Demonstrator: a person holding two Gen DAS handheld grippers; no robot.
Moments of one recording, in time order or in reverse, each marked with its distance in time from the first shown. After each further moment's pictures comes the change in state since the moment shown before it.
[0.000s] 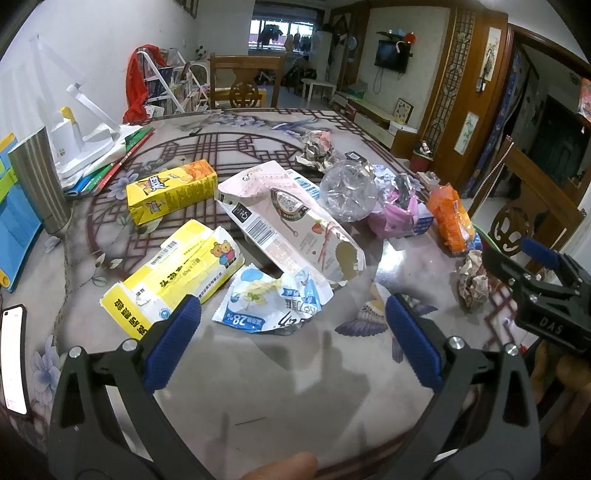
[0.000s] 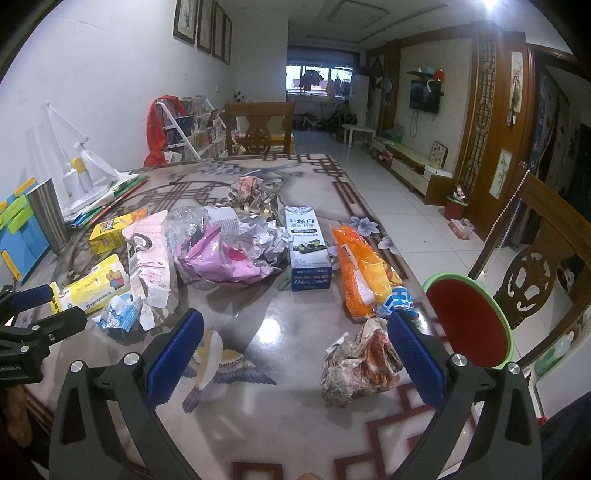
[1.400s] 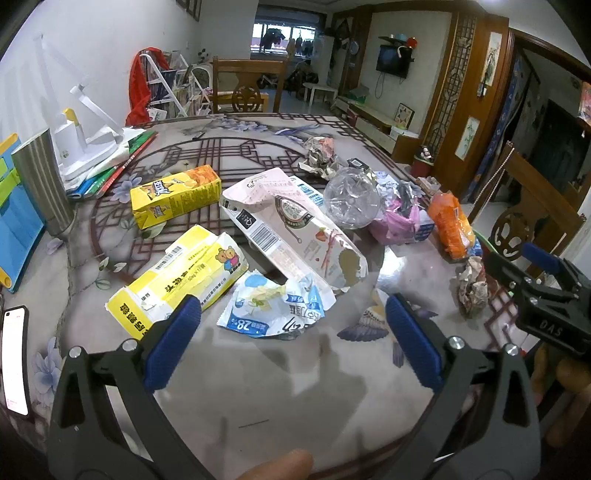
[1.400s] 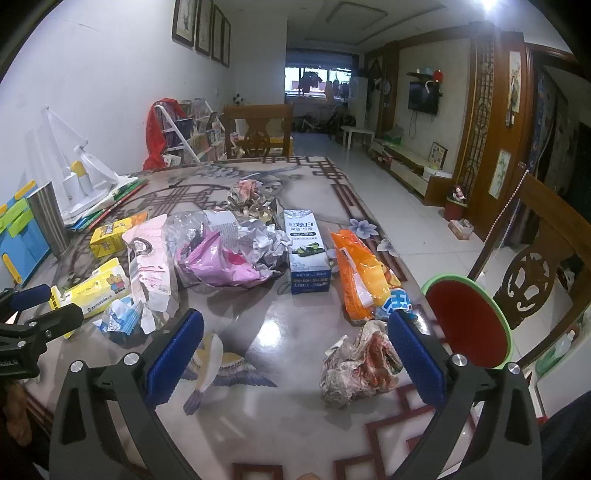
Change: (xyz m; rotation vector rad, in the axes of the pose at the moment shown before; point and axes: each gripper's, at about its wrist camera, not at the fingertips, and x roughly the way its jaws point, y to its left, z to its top) left arm -0.003 0.005 0.005 -0.012 -0.010 -0.004; right arm -0.001 0.000 0.001 0.006 -0.003 -0.004
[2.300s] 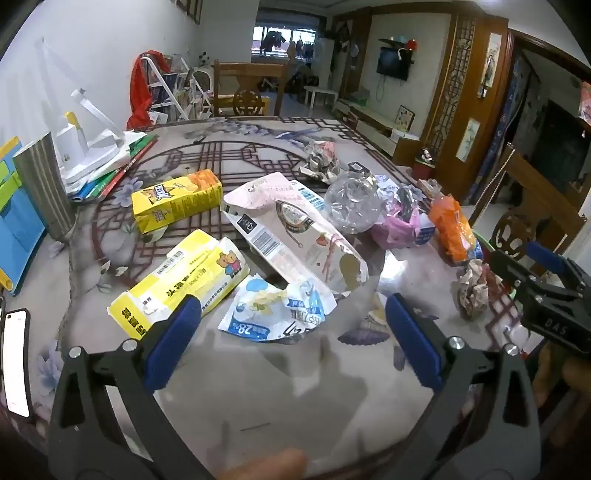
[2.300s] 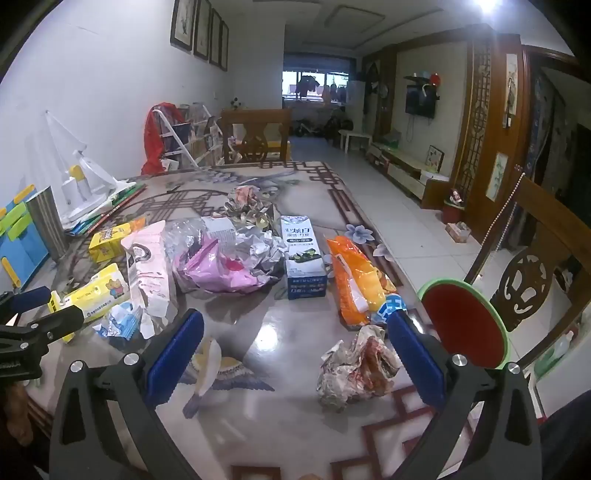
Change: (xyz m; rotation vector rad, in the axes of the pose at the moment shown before) left arm -0.002 -0.002 0.002 0.004 -0.017 0.011; right arm -0.005 -0.004 0.002 0.003 -0.015 -0.009
